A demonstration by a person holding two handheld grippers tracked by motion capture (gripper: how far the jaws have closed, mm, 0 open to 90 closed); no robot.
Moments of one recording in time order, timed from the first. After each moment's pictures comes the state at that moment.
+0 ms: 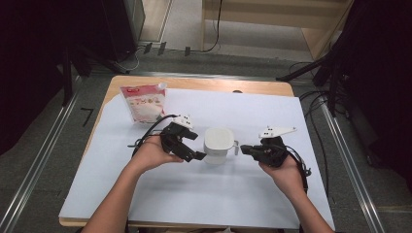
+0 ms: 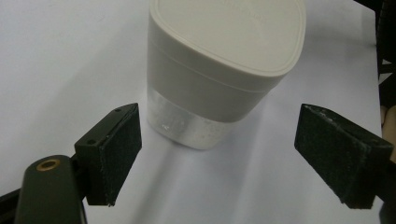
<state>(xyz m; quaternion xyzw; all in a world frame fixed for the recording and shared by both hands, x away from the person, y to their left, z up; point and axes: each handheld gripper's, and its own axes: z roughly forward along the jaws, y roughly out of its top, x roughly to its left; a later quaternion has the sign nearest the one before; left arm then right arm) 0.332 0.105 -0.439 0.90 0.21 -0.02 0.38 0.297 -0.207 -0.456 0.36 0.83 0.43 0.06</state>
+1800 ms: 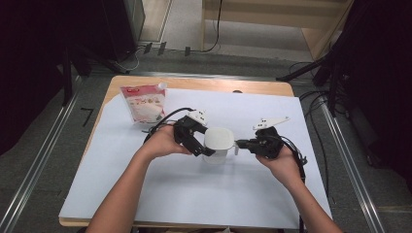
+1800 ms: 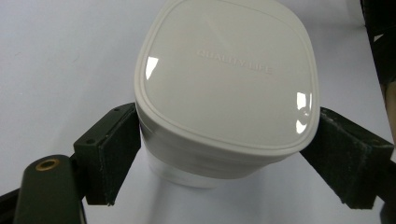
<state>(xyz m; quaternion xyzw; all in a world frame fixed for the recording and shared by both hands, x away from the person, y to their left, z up) 0.358 0.074 -0.436 0.92 0.13 -0.03 0.37 0.319 -0.196 -0.448 0.34 0.85 0.41 0.05</state>
